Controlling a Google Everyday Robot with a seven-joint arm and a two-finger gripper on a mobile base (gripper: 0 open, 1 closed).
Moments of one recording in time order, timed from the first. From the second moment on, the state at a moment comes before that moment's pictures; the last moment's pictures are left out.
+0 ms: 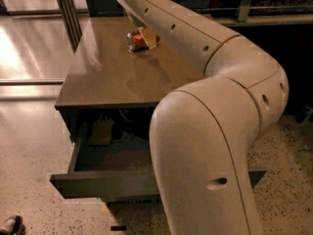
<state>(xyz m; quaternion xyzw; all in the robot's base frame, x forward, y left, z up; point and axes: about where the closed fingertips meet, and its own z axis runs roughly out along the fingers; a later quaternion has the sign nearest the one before) 0.880 0.036 0.908 -0.78 0.47 -0.34 0.24</state>
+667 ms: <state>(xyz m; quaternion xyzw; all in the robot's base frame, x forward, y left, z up) 0.888 0.033 0.923 -0.77 0.41 -0.46 0.16</state>
